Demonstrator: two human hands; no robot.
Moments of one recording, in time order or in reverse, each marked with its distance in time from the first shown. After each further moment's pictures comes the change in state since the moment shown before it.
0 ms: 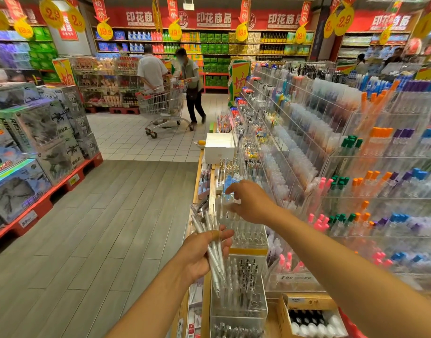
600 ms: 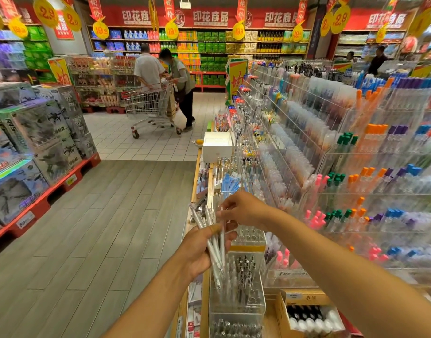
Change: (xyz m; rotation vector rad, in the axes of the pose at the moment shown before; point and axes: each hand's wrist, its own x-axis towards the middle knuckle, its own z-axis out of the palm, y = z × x) left_hand -0.005 -0.002 0.006 -0.023 -0.087 0.098; right_hand -0.018 -0.013 0.007 0.560 -0.246 0.236
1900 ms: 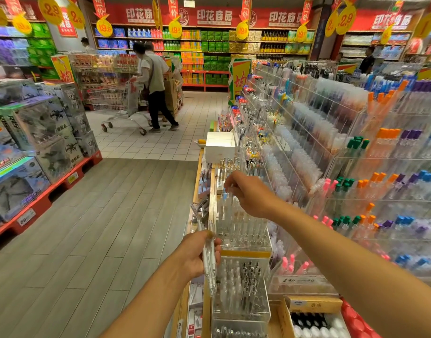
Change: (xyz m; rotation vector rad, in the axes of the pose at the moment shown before) left_hand 0.020 0.010 -0.026 0.099 0.269 -0.200; right_hand 0.022 -0.007 -0.024 -0.380 0.198 -0.348
